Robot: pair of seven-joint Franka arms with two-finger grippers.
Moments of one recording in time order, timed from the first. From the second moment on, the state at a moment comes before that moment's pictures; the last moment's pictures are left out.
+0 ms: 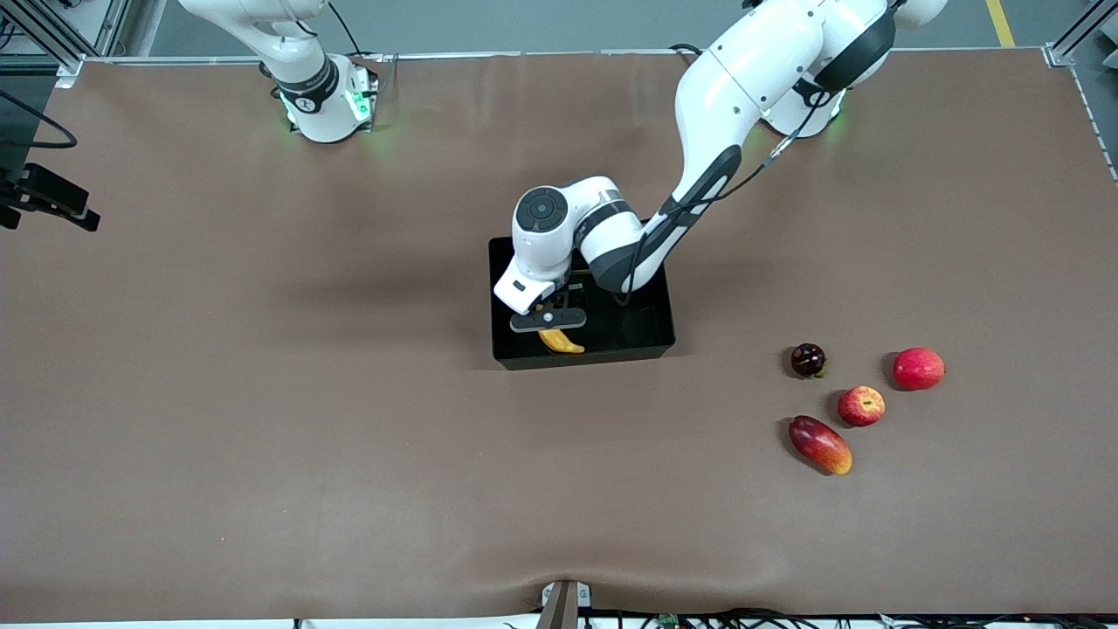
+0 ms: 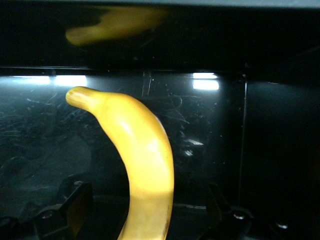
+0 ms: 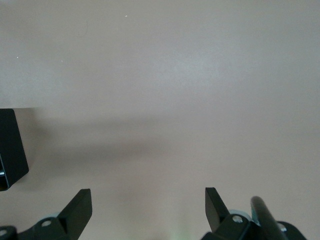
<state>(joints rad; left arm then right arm) -0.56 0.90 -0.40 -1.42 0.42 2.32 -1.18 -0.02 0.00 -0.07 -1.51 0.00 1.48 -0.05</state>
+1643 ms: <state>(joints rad) -0.26 0.56 -0.40 -1.39 0.38 1.89 -0.68 0.16 0.07 -0.06 -1.52 0.01 1.39 0.03</state>
